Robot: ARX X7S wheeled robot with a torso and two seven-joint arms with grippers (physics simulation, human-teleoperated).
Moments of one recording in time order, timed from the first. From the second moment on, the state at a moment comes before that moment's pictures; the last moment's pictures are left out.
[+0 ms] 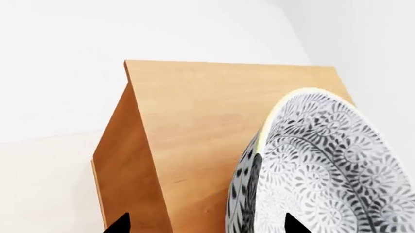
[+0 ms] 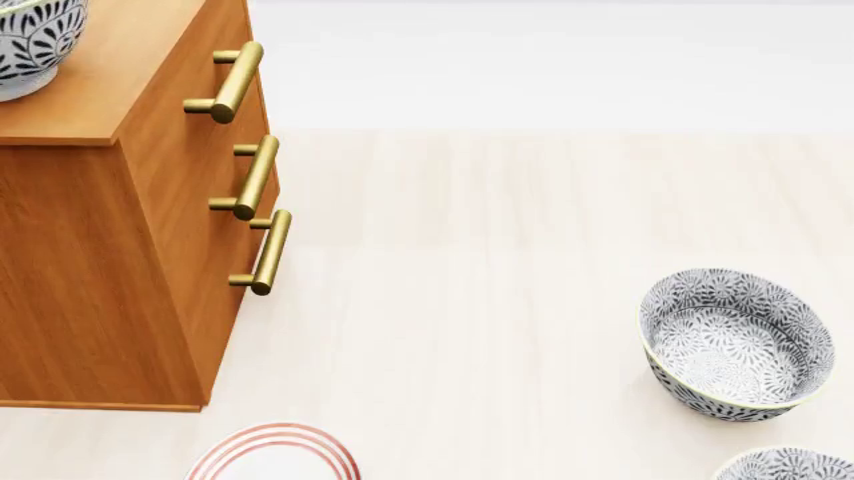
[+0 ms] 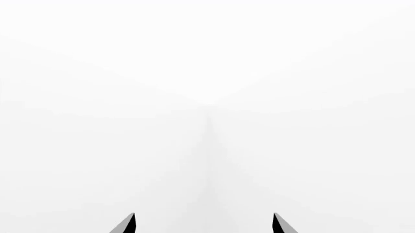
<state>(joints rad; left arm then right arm) -1.75 -0.32 1.17 -1.11 -2.08 -0.05 -1.26 -0.79 0.00 0.37 -1.05 -0.06 -0.35 0.45</state>
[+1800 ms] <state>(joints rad) -1.96 -0.91 1.83 0.29 -1.41 0.48 -1.54 -0.79 0.00 0.40 -1.05 -0.04 -0.36 0.43</state>
